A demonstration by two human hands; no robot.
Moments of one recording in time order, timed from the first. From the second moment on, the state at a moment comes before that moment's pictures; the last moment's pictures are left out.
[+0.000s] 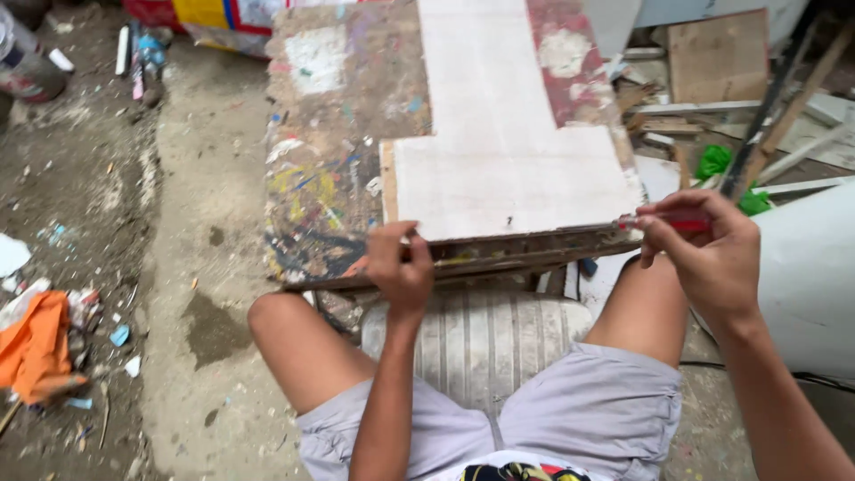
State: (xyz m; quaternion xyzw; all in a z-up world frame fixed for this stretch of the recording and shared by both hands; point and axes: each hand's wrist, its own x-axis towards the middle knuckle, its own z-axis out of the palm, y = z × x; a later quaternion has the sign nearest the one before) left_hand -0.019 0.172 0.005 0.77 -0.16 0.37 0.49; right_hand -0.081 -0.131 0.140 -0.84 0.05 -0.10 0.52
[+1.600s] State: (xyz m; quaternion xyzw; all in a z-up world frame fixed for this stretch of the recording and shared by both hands) left_hand -0.011 0.248 -0.022 0.83 -0.01 0.14 0.53; right_hand 0.029 0.071 0.093 -0.79 -0.29 -0.12 0.53
